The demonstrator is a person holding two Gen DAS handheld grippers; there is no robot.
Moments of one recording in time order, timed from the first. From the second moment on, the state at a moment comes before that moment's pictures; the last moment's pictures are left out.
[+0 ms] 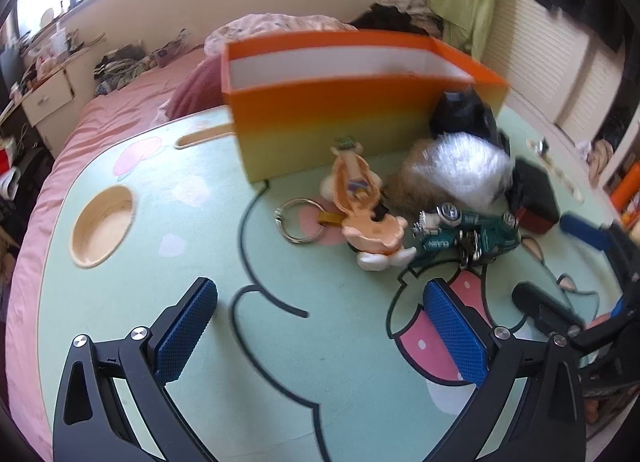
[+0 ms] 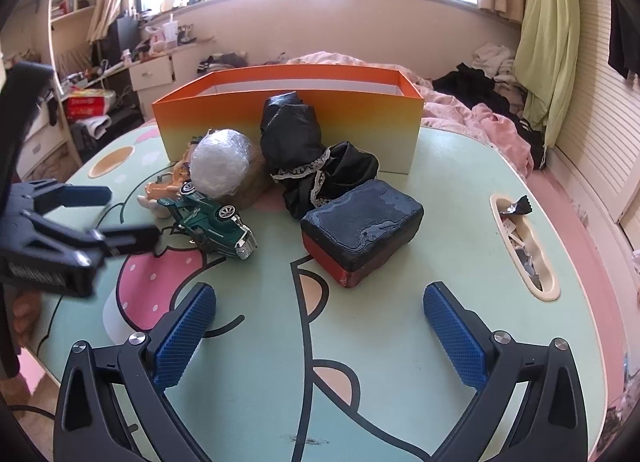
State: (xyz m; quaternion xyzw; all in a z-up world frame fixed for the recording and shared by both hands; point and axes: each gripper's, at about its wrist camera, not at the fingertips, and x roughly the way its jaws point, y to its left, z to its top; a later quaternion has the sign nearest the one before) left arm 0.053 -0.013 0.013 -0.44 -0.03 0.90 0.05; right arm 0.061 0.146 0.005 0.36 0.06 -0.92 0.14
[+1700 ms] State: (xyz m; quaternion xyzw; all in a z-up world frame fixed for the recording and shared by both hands) left arm 0.044 -0.016 0.057 -0.42 -0.06 0.90 0.11; right arm 0.056 0.154 0.007 0.36 0.06 -0.92 0.15
